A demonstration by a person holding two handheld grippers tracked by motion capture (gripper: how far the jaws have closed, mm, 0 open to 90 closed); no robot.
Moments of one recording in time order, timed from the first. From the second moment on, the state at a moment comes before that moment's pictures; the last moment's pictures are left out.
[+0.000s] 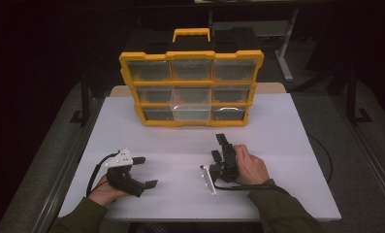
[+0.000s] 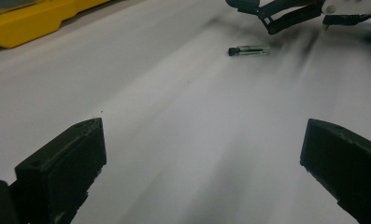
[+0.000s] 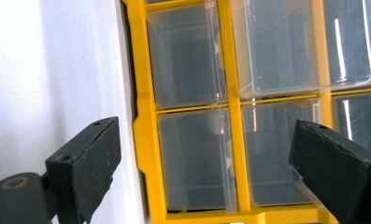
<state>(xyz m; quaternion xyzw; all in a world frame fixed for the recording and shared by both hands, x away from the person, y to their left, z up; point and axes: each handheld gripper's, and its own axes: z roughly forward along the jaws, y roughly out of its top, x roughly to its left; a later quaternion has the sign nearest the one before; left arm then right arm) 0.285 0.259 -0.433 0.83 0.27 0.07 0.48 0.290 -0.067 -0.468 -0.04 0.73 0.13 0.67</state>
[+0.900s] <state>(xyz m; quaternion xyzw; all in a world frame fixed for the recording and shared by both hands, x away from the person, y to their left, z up) 0.284 0.259 -0.433 0.84 0.27 0.08 0.47 0.294 -0.069 -0.464 0.04 0.76 0.16 0.63</state>
